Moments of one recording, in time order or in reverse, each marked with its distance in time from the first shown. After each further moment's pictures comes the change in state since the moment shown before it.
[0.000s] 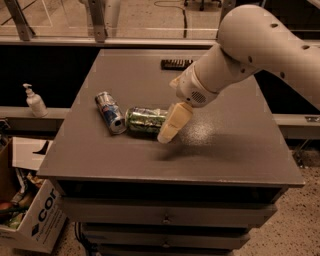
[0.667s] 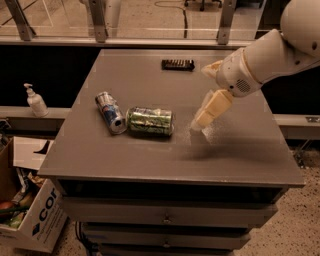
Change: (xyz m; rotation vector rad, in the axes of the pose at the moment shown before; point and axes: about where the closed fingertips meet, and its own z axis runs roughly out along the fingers) arm 0.037 -0.023 -0.071 0.061 -0.096 0.030
